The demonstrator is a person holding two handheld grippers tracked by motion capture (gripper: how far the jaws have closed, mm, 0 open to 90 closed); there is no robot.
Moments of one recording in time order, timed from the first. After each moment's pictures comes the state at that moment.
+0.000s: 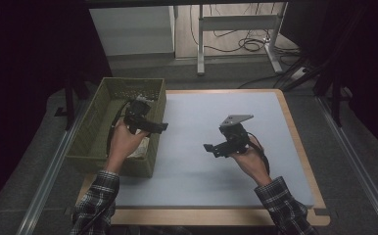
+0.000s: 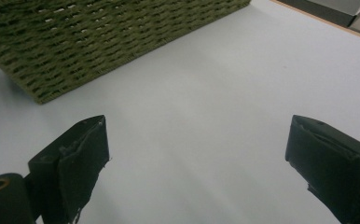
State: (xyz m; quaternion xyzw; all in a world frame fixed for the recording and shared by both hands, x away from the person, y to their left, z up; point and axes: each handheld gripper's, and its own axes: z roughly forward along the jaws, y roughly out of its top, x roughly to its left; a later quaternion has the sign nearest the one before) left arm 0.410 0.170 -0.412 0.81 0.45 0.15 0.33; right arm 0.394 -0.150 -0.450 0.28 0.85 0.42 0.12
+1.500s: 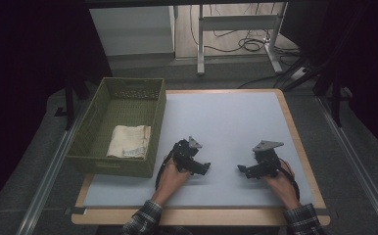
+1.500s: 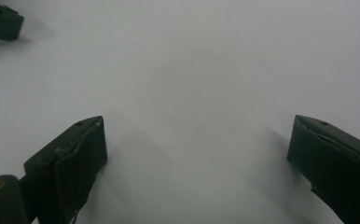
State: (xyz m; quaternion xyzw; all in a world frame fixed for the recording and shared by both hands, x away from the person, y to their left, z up) left arm 0.371 0.038 -0.543 0.85 0.37 0.13 0.35; right arm 0.370 -0.255 -0.531 0.35 0.86 0.35 0.16
